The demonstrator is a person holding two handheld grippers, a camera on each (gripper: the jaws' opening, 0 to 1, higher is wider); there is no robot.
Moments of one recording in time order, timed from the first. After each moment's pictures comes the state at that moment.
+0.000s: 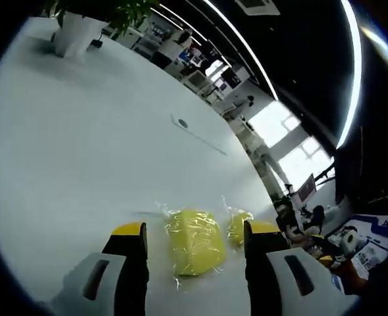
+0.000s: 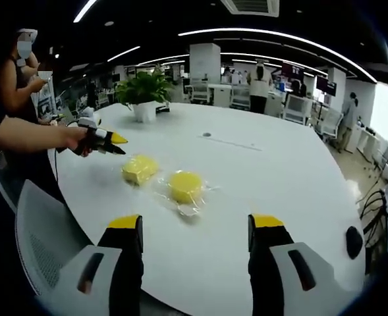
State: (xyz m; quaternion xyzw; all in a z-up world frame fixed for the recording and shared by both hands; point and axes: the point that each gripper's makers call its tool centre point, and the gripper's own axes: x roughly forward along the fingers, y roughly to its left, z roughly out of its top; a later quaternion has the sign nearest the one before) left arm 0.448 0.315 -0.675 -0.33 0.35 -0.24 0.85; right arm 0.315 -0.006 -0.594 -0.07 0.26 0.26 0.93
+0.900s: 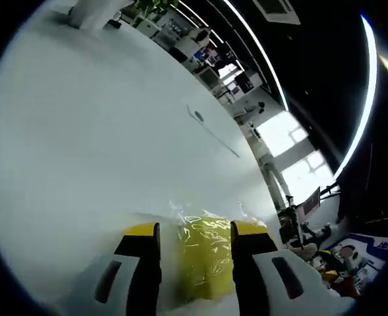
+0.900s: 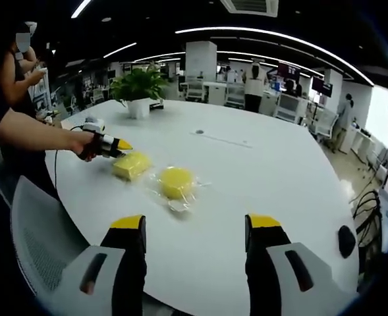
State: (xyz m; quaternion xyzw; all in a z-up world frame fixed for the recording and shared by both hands) left arm 0.471 0.301 -0.711 -0.37 0.36 -0.20 0.83; right arm 0.317 -0.022 -0.595 -0.09 0.27 0.24 0.93
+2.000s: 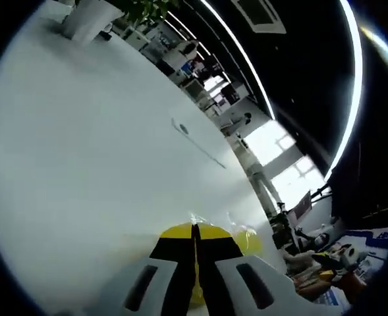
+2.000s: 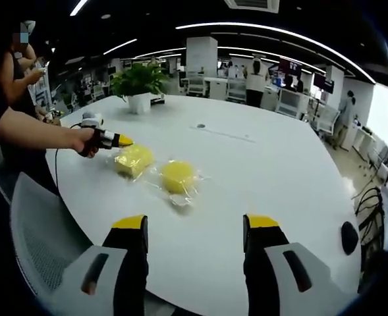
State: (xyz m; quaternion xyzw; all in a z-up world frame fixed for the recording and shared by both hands) left arm 0.475 0.299 -0.690 -0.35 0.29 -0.23 0.86; right arm 0.313 -0.018 -0.607 -0.09 0.29 0.25 0.92
